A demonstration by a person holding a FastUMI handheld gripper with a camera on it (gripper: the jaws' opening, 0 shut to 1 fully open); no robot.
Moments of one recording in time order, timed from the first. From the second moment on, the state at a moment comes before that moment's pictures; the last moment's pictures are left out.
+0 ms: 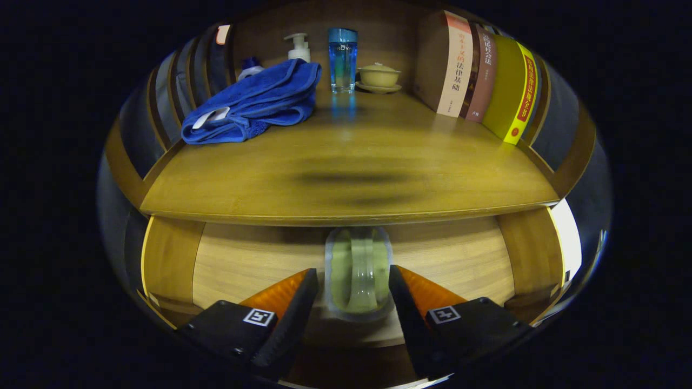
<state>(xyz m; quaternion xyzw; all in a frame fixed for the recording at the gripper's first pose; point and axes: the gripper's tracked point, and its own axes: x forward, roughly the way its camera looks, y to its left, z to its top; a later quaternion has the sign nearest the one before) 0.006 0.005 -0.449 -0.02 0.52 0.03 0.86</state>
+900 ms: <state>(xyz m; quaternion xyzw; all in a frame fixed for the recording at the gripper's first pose) -0.010 -0.011 -0.392 -0.01 0.49 0.02 0.87</state>
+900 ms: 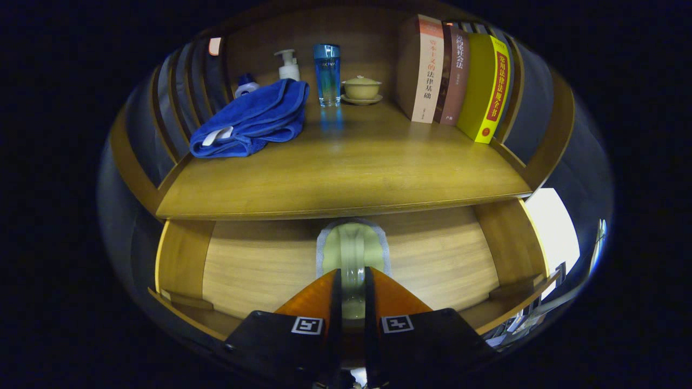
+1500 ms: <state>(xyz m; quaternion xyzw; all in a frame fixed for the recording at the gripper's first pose) -0.003 -0.006 -0.328 -0.02 0.48 0.04 0.88</state>
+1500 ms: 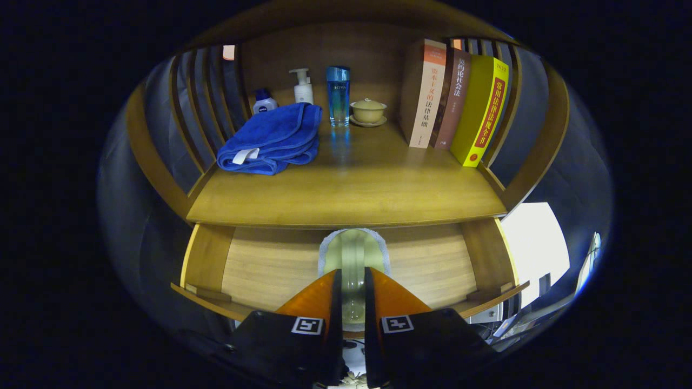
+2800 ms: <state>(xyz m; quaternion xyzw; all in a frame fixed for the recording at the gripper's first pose) 0.154 0.001 -0.333 -0.05 0.43 0.02 0.90</state>
